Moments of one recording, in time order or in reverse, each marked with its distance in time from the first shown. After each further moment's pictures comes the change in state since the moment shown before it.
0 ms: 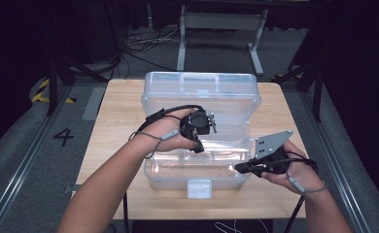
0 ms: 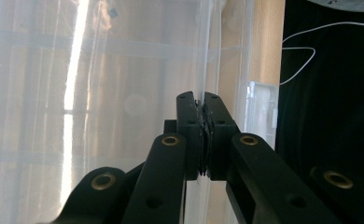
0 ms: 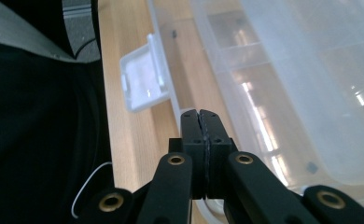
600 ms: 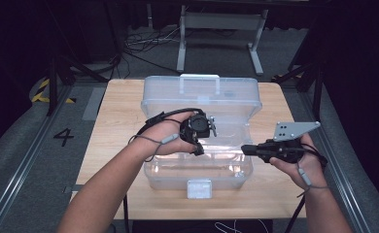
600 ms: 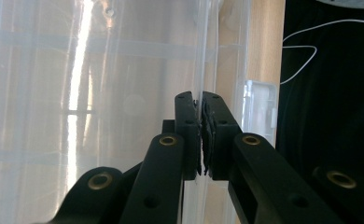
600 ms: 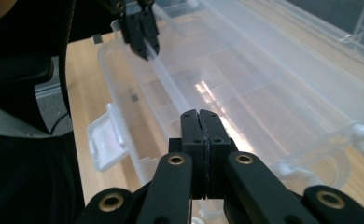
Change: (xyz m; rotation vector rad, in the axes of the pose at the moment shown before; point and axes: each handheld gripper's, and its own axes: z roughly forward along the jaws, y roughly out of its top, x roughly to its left) left arm -0.008 -0.002 0.004 -0.008 0.017 0.003; right arm -0.017 -0.008 -0.026 -0.255 -0.141 0.161
